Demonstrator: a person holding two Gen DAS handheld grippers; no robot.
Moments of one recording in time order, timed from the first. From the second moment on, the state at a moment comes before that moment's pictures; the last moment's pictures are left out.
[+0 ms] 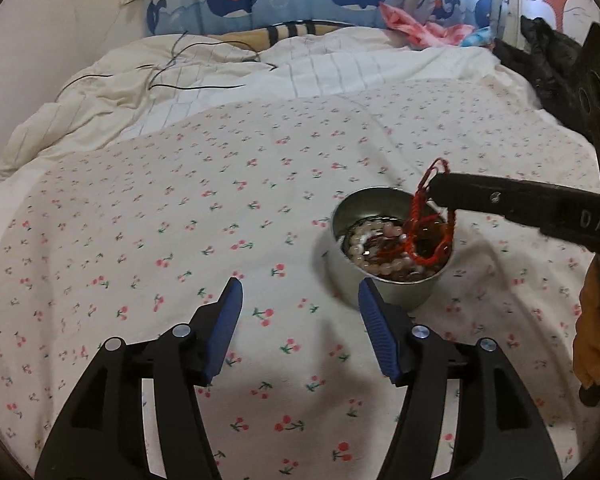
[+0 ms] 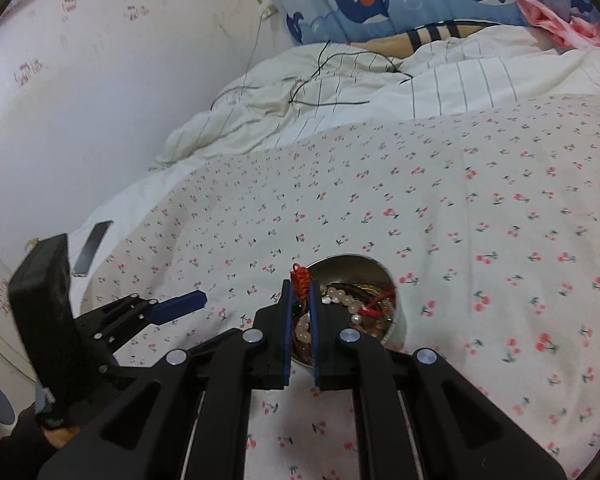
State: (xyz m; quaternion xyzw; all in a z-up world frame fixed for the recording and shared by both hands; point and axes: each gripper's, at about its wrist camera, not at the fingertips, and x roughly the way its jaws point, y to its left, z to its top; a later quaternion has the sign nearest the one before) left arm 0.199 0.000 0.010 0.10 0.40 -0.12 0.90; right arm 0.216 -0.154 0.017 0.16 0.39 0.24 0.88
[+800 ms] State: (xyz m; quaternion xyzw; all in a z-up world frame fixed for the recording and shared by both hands) left arm 0.178 -0.009 0.039 0.12 0.34 -0.12 0.93; right arm 0.216 -0.118 -0.003 -0.01 0.40 0.15 0.90
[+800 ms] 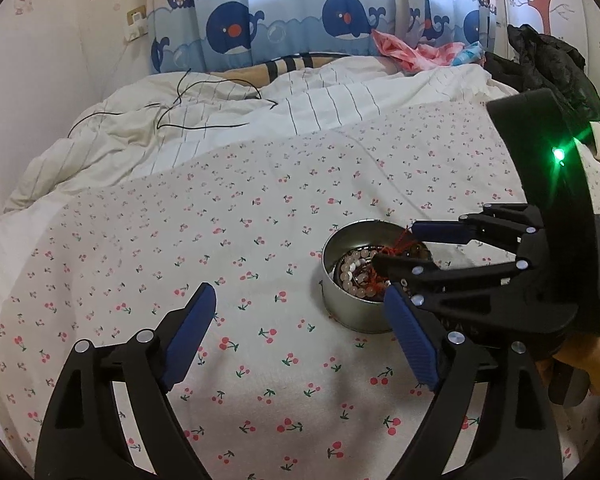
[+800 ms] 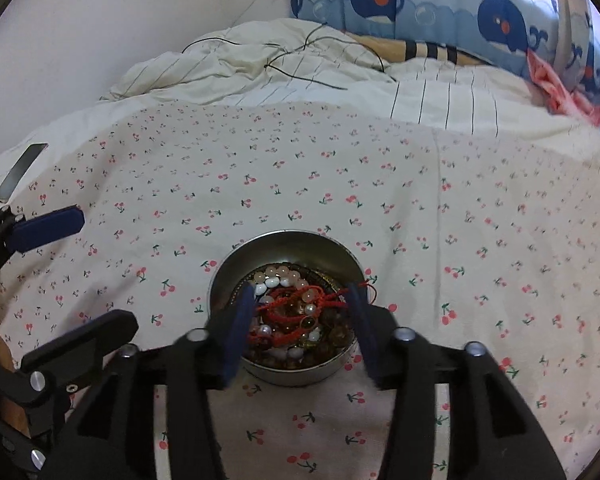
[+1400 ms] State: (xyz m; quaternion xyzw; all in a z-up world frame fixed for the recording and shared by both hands) left arm 0.180 0.008 0.049 0.08 0.35 -0.11 0.93; right arm 0.190 -0.154 0.028 0.03 0.37 0.12 0.92
